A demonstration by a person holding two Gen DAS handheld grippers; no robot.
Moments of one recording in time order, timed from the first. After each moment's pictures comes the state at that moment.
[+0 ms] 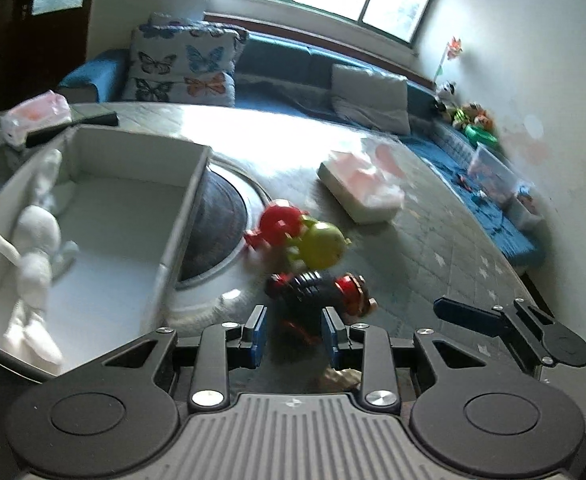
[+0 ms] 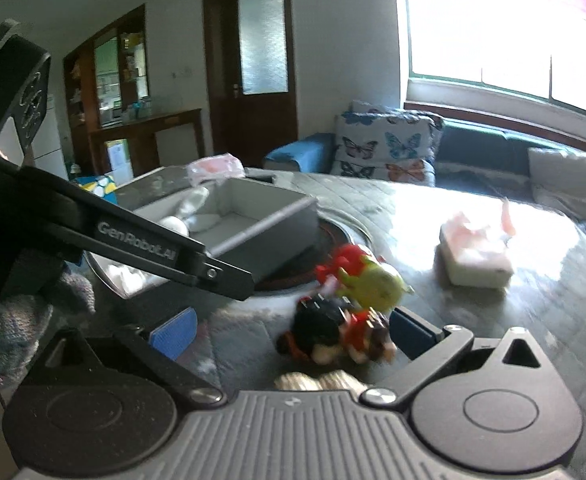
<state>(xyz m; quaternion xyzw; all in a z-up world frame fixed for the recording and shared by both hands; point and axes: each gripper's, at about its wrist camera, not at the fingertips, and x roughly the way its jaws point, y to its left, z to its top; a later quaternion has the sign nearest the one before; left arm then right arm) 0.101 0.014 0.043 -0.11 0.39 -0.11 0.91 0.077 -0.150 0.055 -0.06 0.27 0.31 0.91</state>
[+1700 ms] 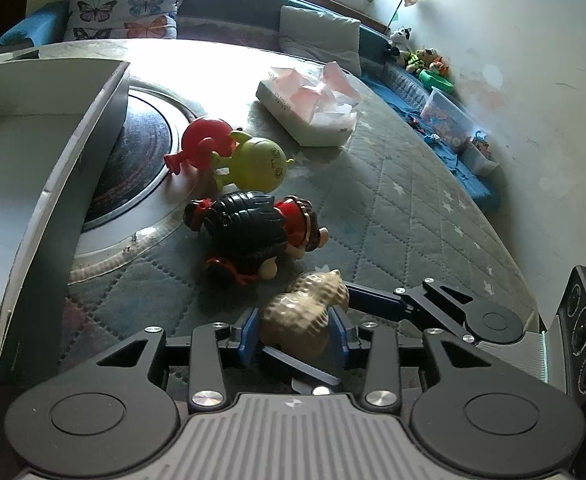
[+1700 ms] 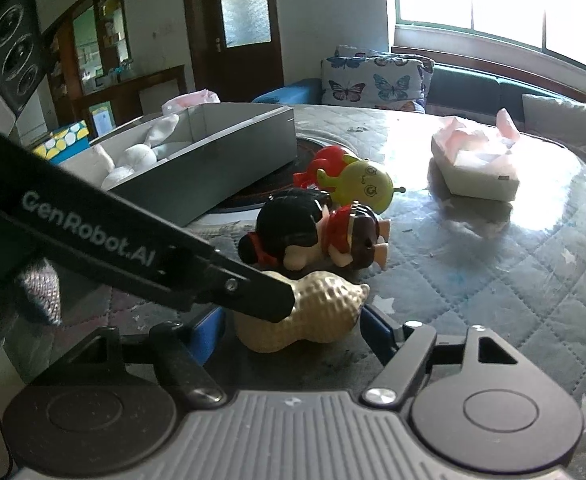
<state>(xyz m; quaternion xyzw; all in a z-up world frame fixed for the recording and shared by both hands) 0.118 -0.016 -0.001 -0.11 0.45 -0.20 0.86 0.090 -0.155 -0.004 -0.06 0.33 0.29 0.89</state>
